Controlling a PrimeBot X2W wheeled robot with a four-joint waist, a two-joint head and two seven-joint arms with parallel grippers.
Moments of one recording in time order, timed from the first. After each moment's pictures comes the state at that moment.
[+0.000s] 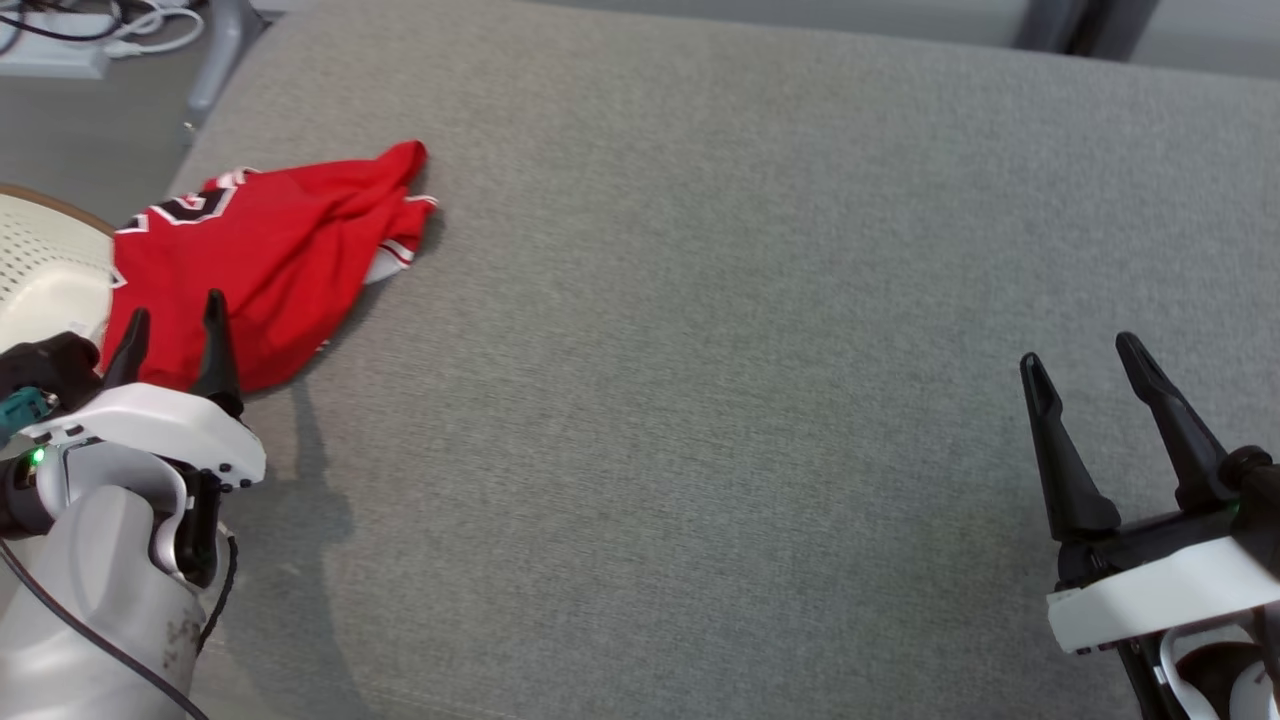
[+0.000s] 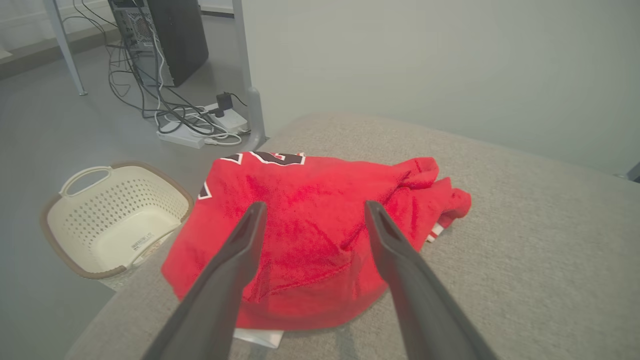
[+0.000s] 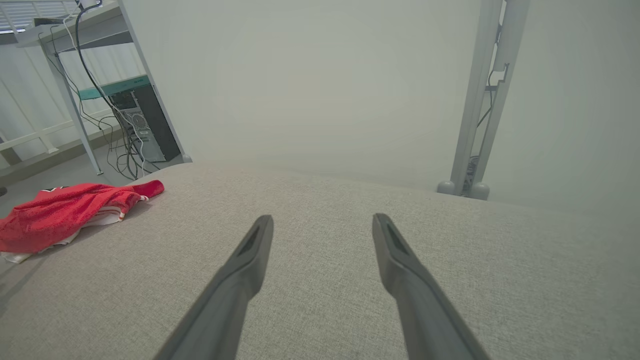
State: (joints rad) left arm -0.59 0.28 -0.16 0.82 -0.58 0.00 -0.23; right arm -0.04 -0.09 0.01 -0.29 0.15 0.13 0.10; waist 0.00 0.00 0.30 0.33
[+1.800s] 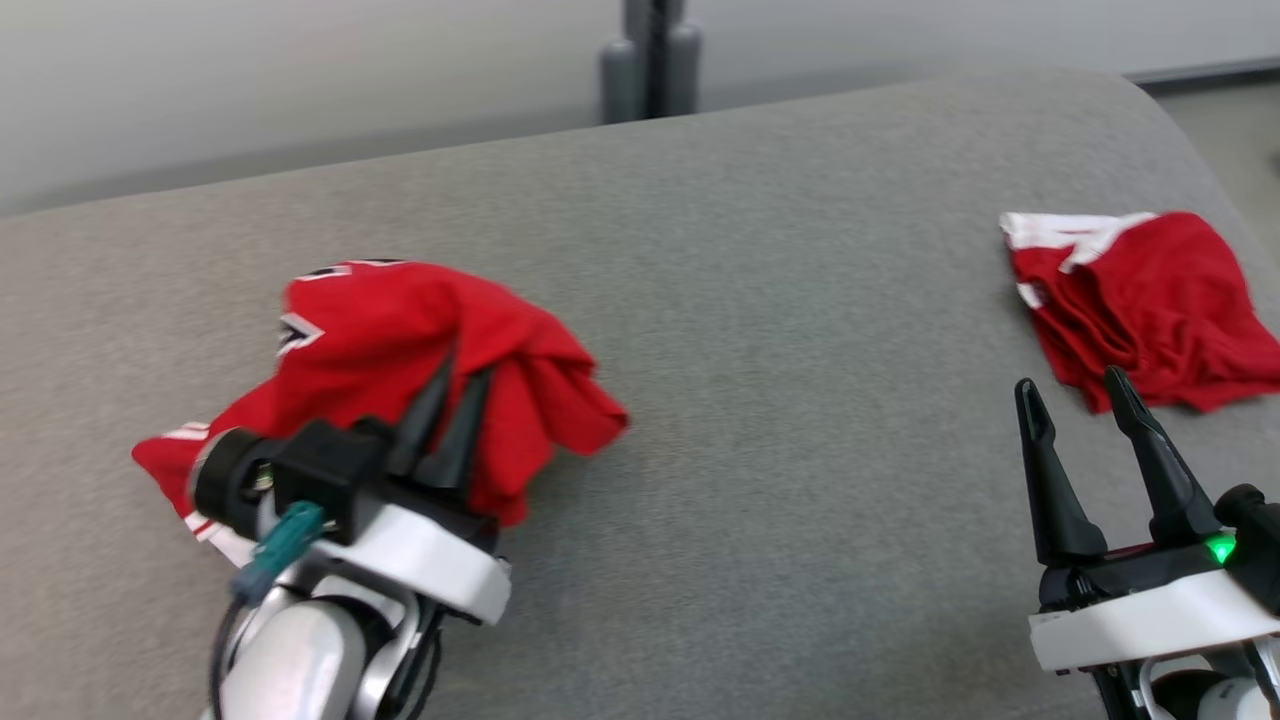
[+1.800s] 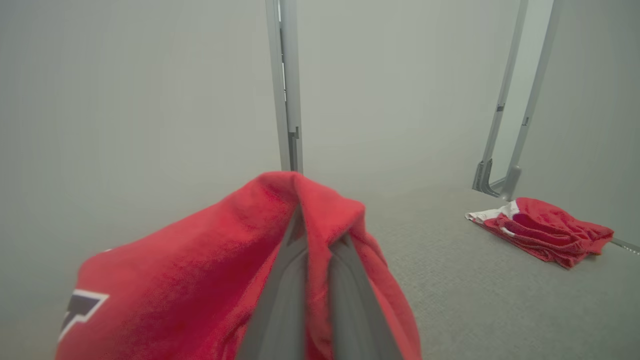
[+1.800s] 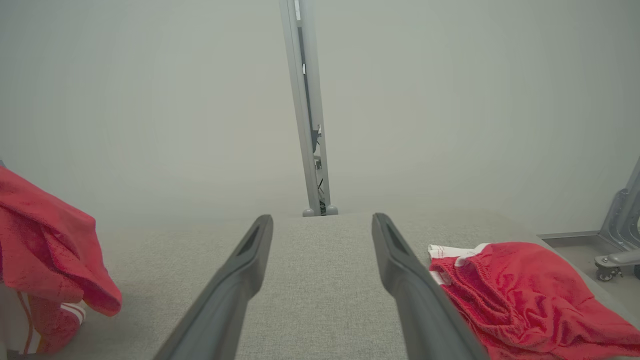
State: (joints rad) left arm -0.20 0.24 -0.32 -0.16 -0.30 0.08 0.00; right arm -0.01 -0.05 0.01 -0.21 0.22 0.13 -0.02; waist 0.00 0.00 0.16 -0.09
